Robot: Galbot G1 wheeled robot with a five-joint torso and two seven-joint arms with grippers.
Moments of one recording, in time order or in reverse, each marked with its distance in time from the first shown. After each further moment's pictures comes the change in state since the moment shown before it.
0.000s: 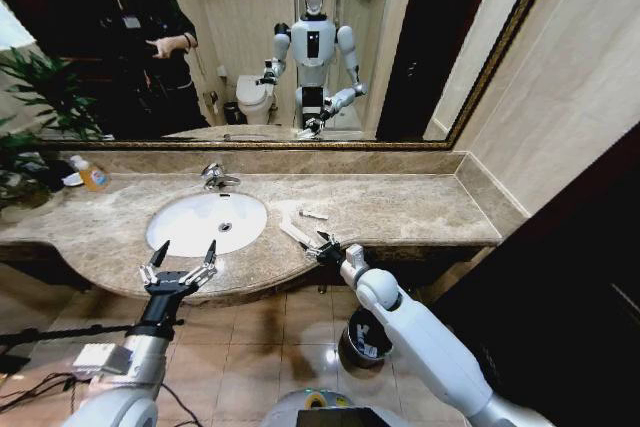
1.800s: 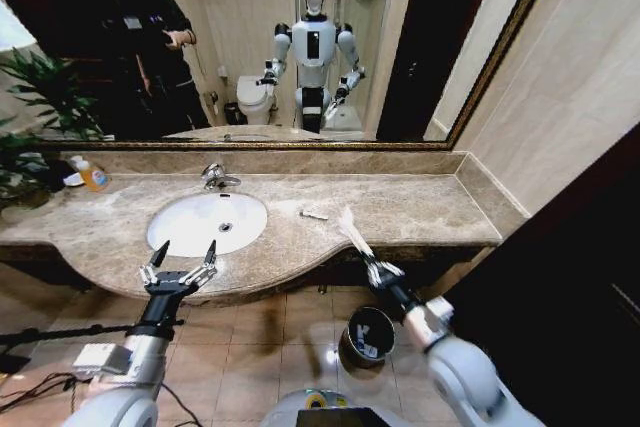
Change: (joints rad) left arm 0.000 0.000 0.000 0.000 0.000 0.000 0.000; right arm -0.878 -0.032 0.575 0.527 -0.086 0.240 -0.037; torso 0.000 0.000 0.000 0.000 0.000
